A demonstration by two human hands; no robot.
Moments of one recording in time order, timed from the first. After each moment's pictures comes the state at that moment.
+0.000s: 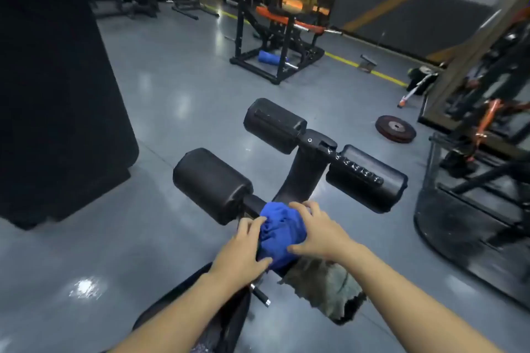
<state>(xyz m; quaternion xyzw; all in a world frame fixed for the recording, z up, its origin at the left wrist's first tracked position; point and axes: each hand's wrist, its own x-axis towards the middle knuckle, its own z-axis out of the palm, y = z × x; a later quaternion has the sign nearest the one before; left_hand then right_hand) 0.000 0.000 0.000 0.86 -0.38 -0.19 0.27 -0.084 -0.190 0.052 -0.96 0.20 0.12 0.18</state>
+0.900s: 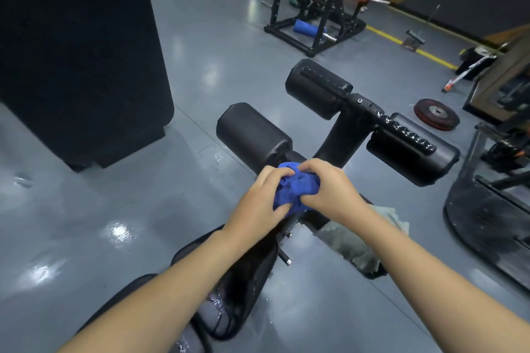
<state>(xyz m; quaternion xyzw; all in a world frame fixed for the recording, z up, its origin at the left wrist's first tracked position) -0.012 0.071 0.020 0.79 -0.36 -0.09 0.48 -0.071 -0.098 0.074 -0.95 0.12 -0.02 0.30</state>
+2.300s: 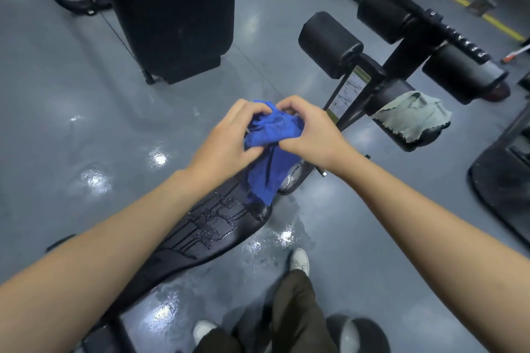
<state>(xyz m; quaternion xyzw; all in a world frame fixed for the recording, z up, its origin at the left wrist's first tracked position) -0.203 0.413 0.059 0.81 -0.34 0.02 0.48 -0.242 0.227 0.104 -0.90 -0.01 0.00 0.43</state>
